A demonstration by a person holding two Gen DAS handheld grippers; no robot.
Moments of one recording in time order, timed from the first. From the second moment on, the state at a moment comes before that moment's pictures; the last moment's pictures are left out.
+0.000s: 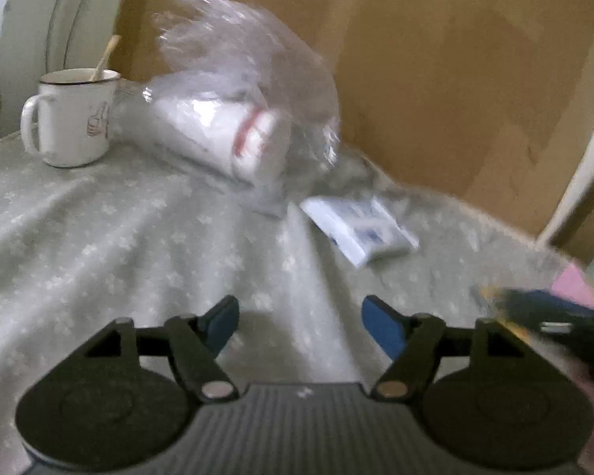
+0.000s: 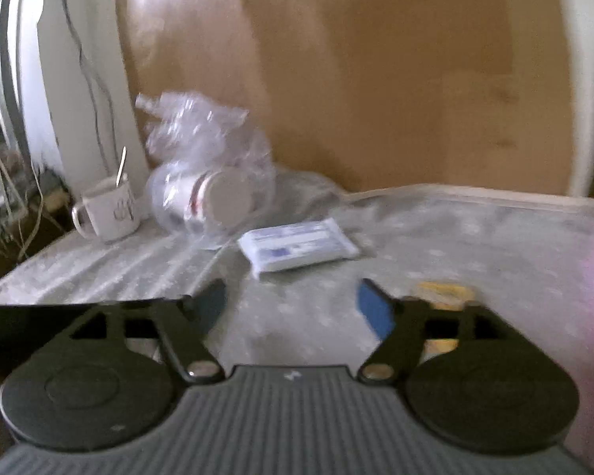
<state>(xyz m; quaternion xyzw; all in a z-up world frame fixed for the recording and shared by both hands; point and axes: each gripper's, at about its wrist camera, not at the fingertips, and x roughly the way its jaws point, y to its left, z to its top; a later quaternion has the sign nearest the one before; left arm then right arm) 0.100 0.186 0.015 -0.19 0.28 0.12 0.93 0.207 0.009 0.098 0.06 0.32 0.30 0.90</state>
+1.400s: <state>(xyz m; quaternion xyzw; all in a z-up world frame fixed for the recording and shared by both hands) 0.053 0.031 0.029 -0.09 0.34 -0.12 0.93 0.020 -0.113 0.084 -0.02 0.35 0.24 0.90</state>
